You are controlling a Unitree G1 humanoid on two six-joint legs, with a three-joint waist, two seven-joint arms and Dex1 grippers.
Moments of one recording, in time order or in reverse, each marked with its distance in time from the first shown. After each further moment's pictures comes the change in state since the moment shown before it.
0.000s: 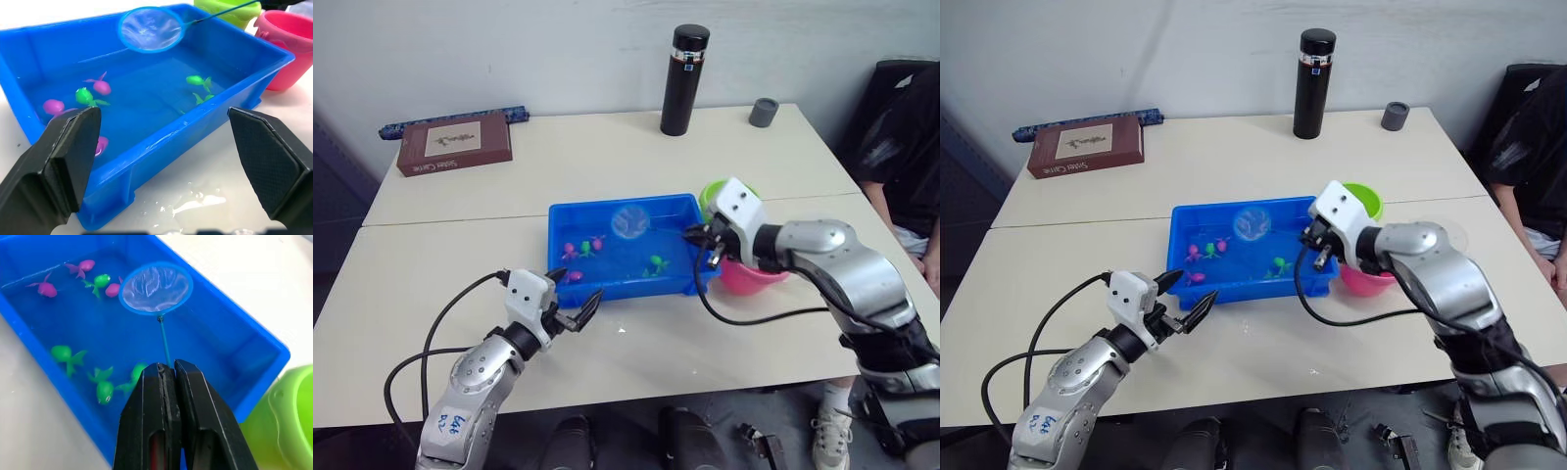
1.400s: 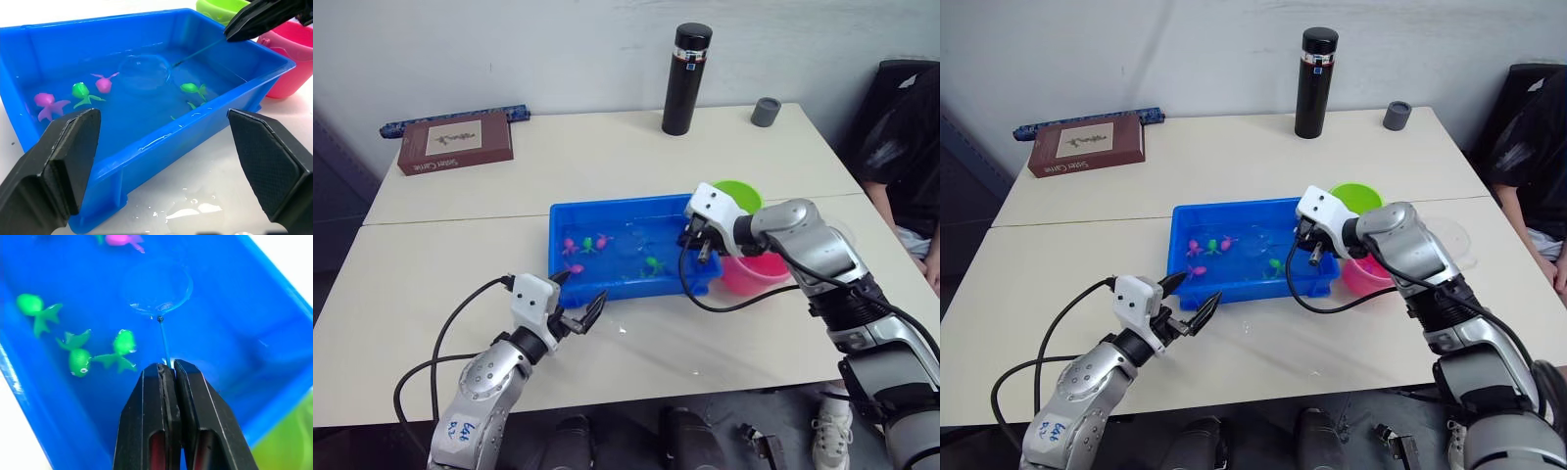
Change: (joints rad) left arm 0.027 -0.051 -0.030 0.003 0.038 -0.024 0.023; right arm -0.152 0.080 0.145 0.359 -0.216 -0.129 0.232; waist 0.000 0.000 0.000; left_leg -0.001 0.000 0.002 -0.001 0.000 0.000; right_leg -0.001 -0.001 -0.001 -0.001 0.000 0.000
